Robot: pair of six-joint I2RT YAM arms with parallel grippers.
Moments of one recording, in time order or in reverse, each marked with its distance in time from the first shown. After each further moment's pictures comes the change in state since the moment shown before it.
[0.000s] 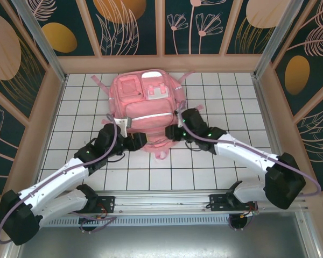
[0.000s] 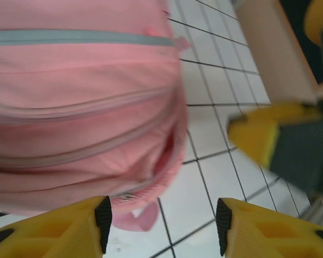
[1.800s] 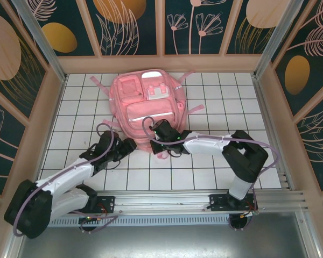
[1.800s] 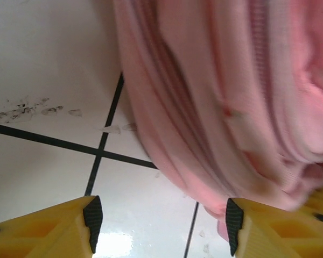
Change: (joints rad) left arm 0.148 0.154 -0.201 0.086 -0.014 -0.300; right arm 0.137 0.380 0.119 0.061 0.094 -0.095
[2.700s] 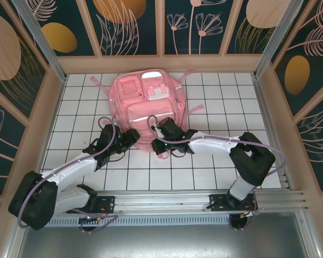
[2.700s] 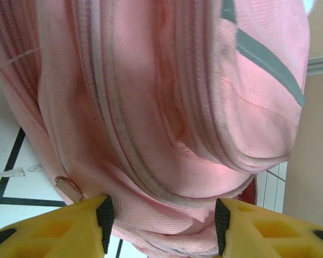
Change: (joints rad) left arm 0.006 0.068 0.049 0.190 0.058 -0.085; right arm -0.030 -0.057 -0.029 -0.023 -0.127 -0.011
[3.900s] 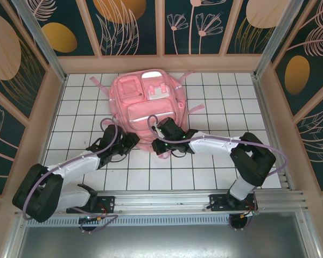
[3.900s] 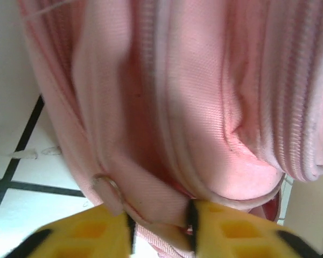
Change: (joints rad) left arm -0.002 0.080 0.012 0.000 0.012 -0.074; right arm 0.002 -0.006 0.002 -0.018 -0.002 0.011
